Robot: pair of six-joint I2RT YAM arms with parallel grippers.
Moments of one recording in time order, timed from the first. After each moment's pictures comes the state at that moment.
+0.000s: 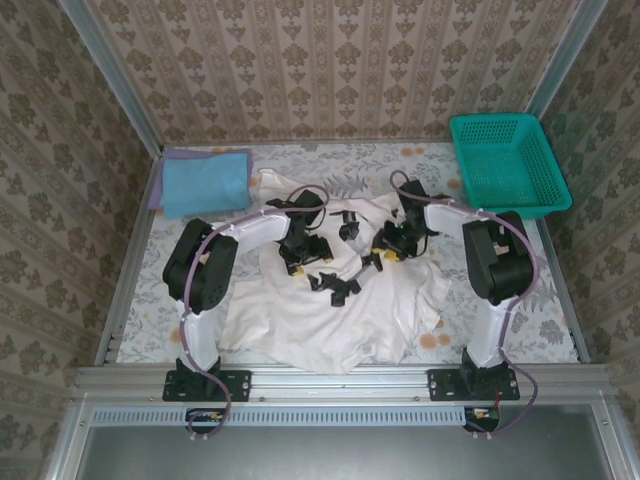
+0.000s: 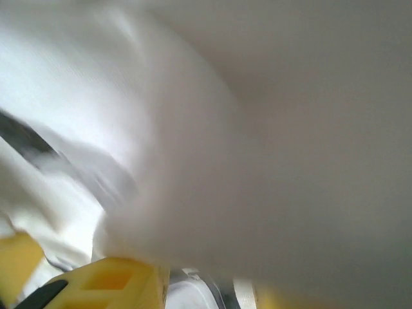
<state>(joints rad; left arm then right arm) -0.64 1.96 1.33 -0.75 0.22 -0.92 0.23 1.98 1.28 -0.61 -0.42 0.60</state>
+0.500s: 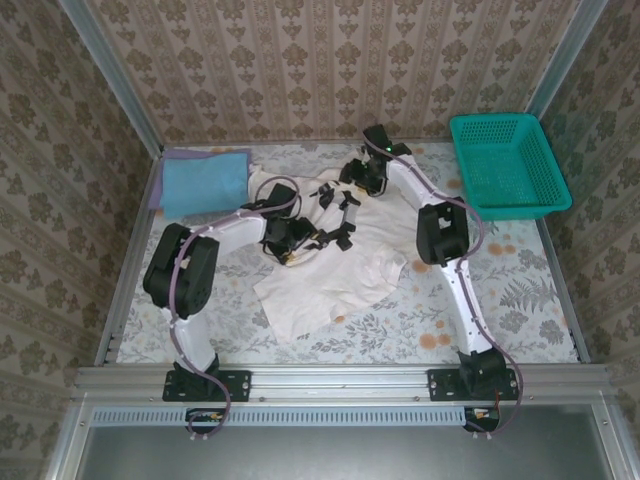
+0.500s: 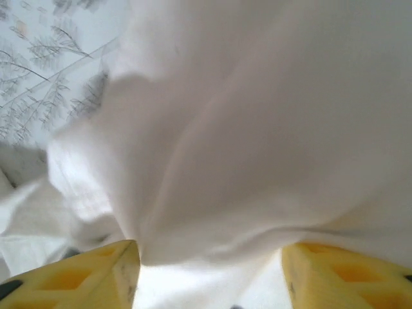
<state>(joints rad) -0.51 1.82 1.13 -0.46 0.19 -1.13 0.28 2.73 2.63 -0.91 -0.26 0.58</state>
